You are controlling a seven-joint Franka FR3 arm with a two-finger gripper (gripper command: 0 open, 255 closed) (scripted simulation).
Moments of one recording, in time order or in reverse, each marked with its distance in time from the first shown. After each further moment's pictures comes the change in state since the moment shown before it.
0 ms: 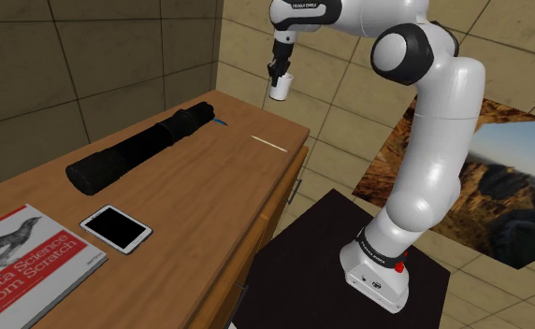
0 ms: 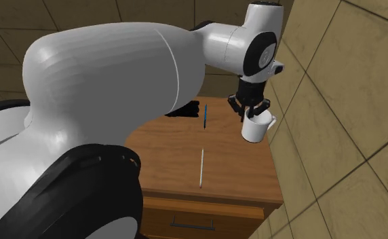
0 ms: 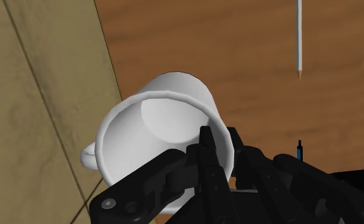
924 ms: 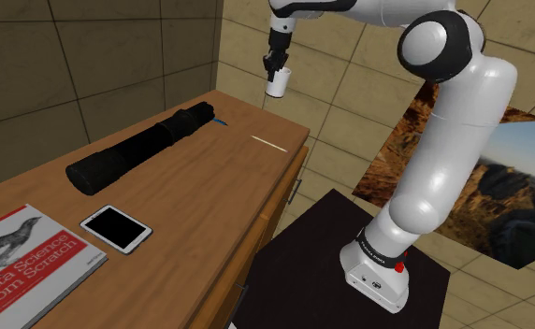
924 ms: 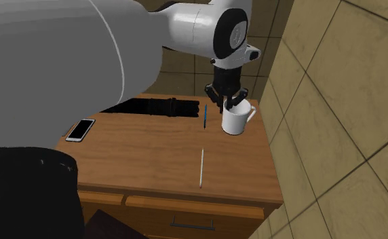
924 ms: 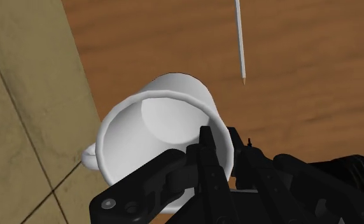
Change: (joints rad) arm 0.083 -0.165 0.030 -0.131 -0.032 -0.039 0.110
